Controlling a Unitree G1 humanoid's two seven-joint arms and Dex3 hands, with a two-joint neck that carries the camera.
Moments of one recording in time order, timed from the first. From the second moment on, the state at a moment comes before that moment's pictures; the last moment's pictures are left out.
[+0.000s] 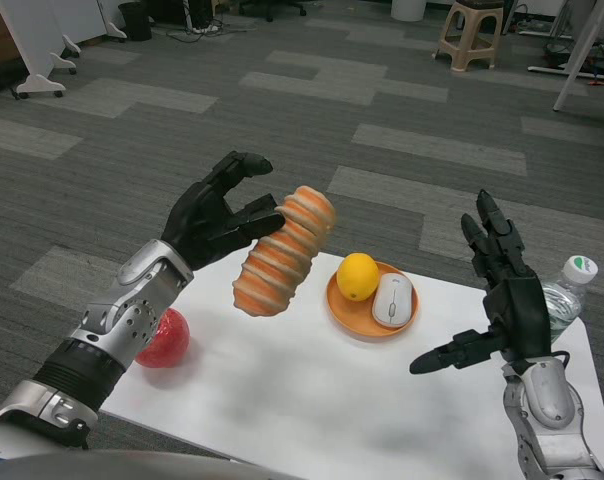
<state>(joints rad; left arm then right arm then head) -0.22 0.34 -0.01 0.15 -0.79 -0.06 -0.35 -0.27 -0.34 0.30 0.55 0.32 -0.81 0.01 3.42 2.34</state>
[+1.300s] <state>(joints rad) -0.34 0.34 -0.13 0.71 -0.46 -0.10 -0.35 -0.27 -0.34 0.30 0.55 0.32 -0.81 0.01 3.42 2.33</state>
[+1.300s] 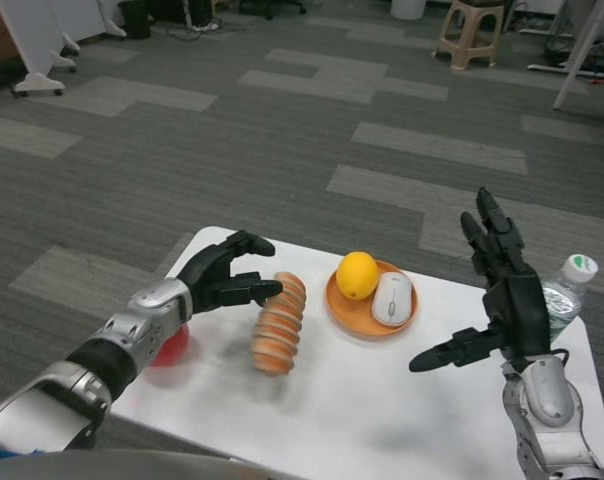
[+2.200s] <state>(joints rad) -0.39 0.32 -0.15 0.91 -0.40 -0.14 -0.34 -0.27 -0.34 0.30 0.55 0.32 -0.81 0.01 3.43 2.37</state>
